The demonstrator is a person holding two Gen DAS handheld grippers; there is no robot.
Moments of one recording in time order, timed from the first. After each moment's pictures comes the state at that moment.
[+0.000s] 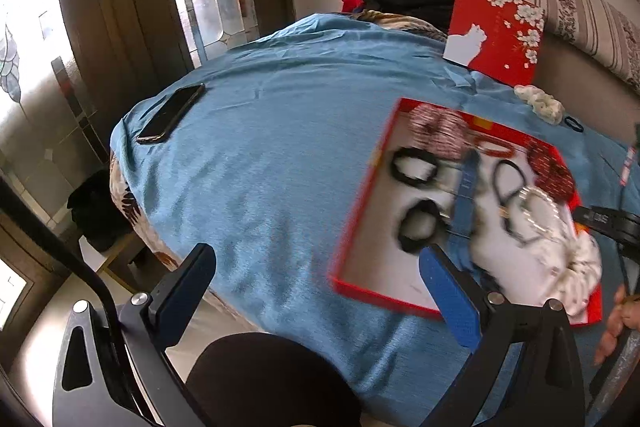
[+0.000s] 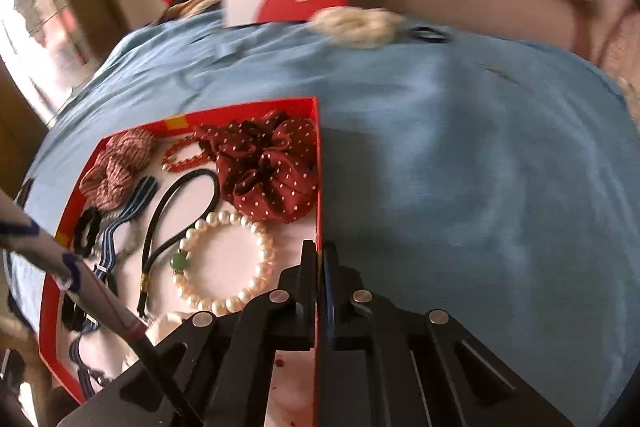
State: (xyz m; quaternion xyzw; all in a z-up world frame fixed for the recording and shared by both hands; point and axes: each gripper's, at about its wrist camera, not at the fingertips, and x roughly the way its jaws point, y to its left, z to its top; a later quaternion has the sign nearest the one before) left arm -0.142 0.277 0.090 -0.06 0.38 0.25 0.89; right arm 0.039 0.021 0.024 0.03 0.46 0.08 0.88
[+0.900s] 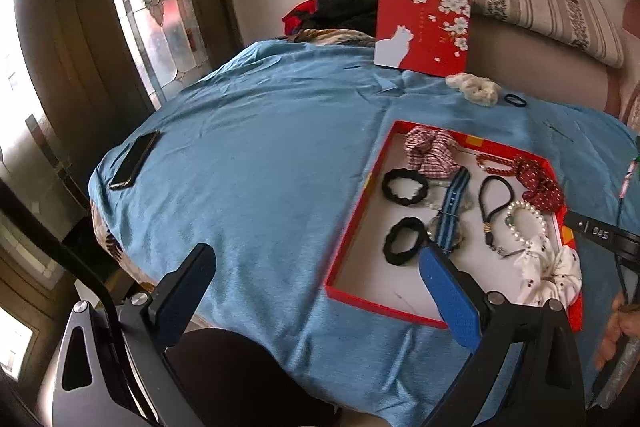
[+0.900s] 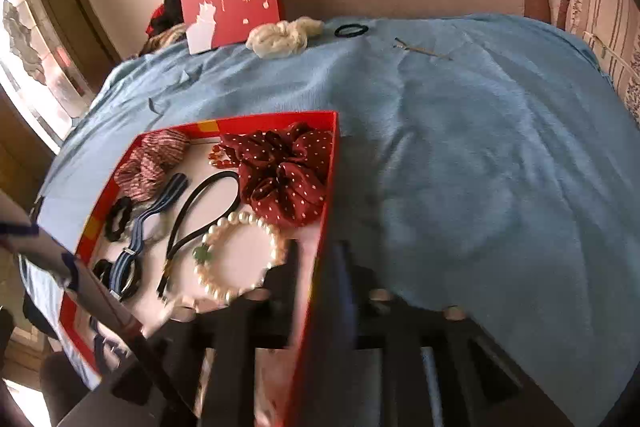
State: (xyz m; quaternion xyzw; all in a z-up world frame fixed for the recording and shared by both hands) left arm -0.136 0.193 0.119 0.01 0.38 0.19 0.91; right arm -0.003 -0.074 0.033 0.08 0.45 0.09 0.89
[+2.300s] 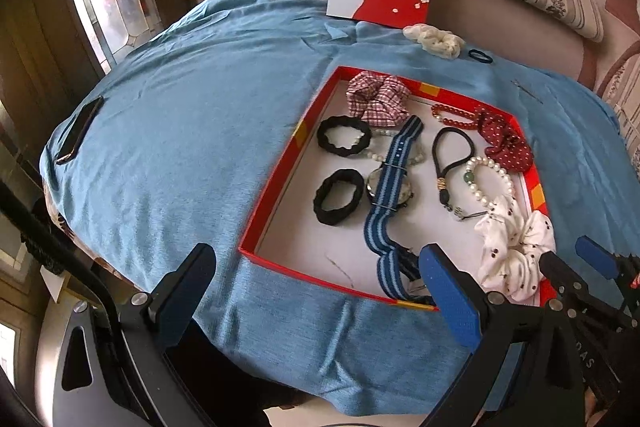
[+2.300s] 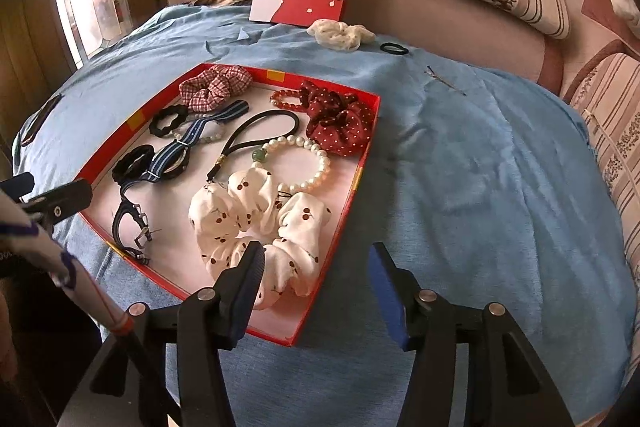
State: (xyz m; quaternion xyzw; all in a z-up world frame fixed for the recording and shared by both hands) left arm -0.114 0.174 0.084 -0.03 0.45 0.12 0.88; right arm -0.088 -0.036 0.045 -0.07 0.42 0.12 0.90
